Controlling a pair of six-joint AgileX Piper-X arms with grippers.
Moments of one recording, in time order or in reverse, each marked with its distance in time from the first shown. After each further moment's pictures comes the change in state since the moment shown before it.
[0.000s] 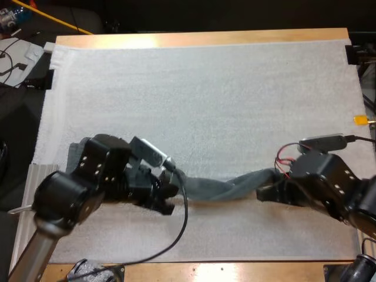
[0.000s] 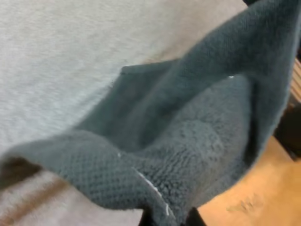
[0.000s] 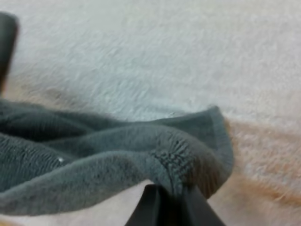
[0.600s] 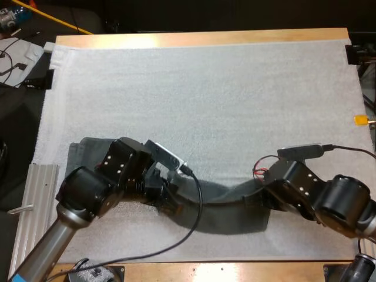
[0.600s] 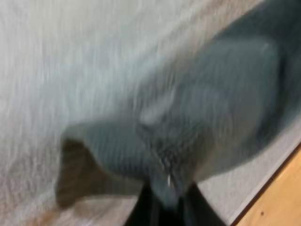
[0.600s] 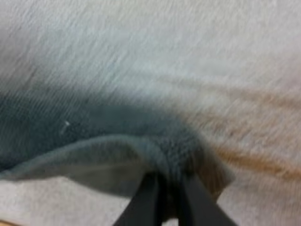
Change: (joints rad) left arm -0.089 0.046 0.080 -0.055 -0.211 -0.017; right arm 0.074 0.073 0.113 -0.061 0.047 0.068
